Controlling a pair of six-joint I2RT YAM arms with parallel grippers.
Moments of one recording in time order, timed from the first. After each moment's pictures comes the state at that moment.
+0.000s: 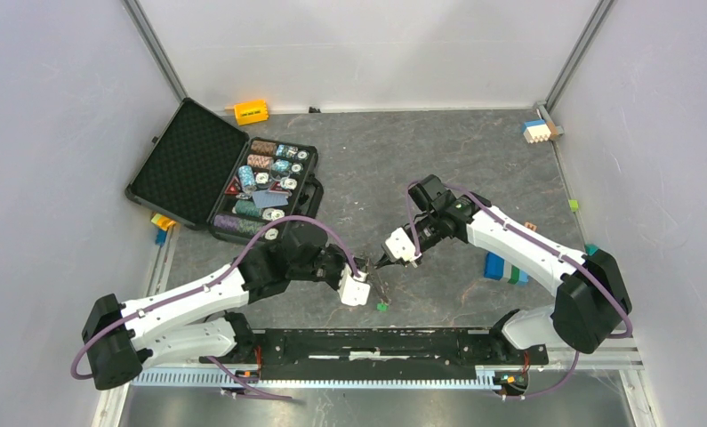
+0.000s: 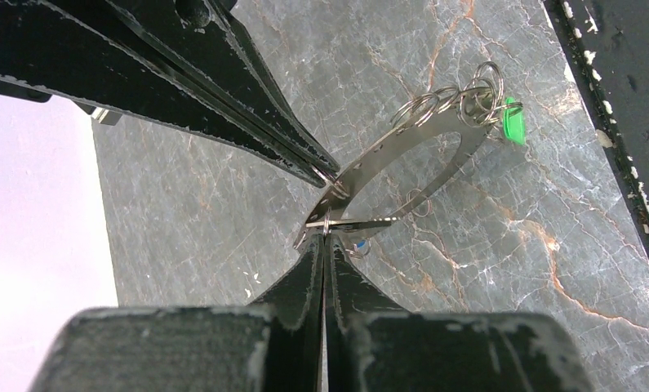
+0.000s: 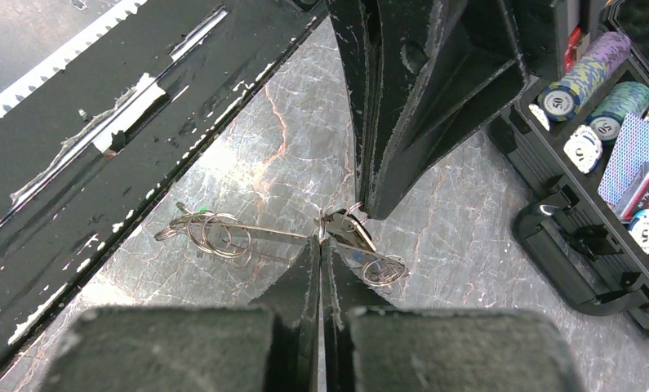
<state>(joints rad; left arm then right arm) -1.00 1.00 0.69 -0.25 0.33 1.01 0.66 1.39 1.02 -0.76 -1.07 -1.45</state>
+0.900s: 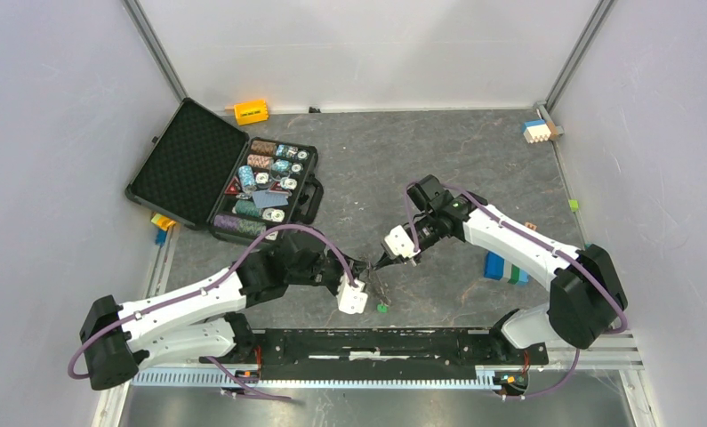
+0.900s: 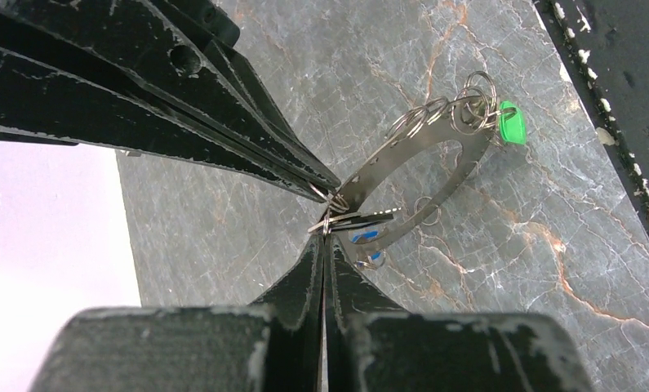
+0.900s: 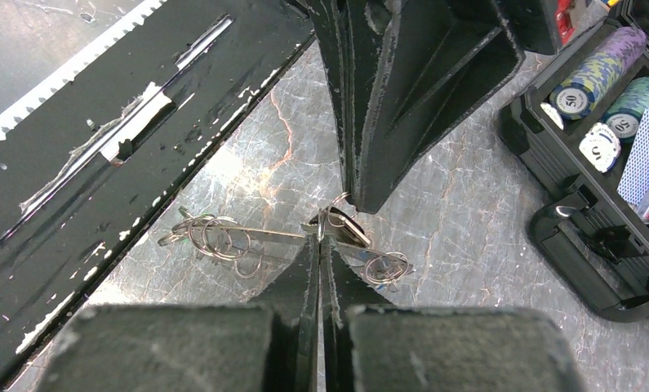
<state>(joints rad) -1.03 0.97 0.66 -0.23 0.33 1.06 0.65 1.42 1.01 -0.75 -1.10 -1.44</state>
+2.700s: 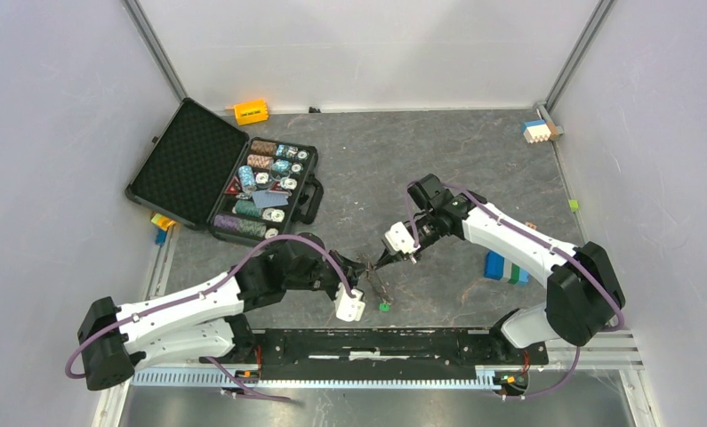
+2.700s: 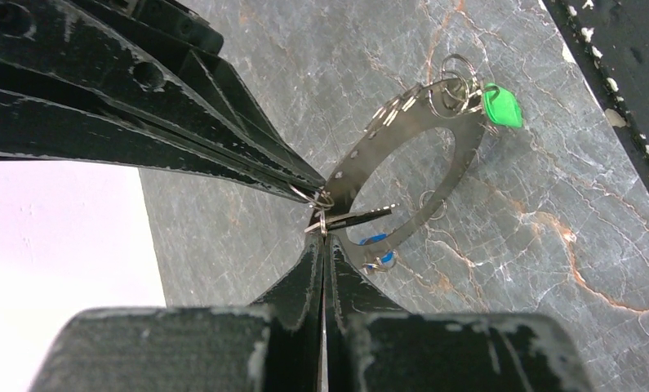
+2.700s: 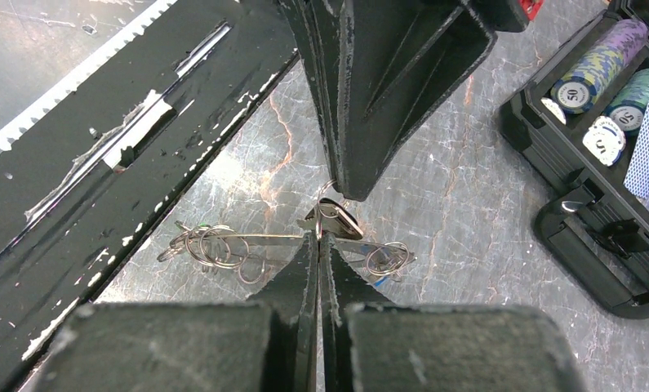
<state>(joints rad) -1.06 0.94 0.62 -0.21 0.30 1.12 0.64 1.44 1.01 -0.74 -1.13 -1.42</state>
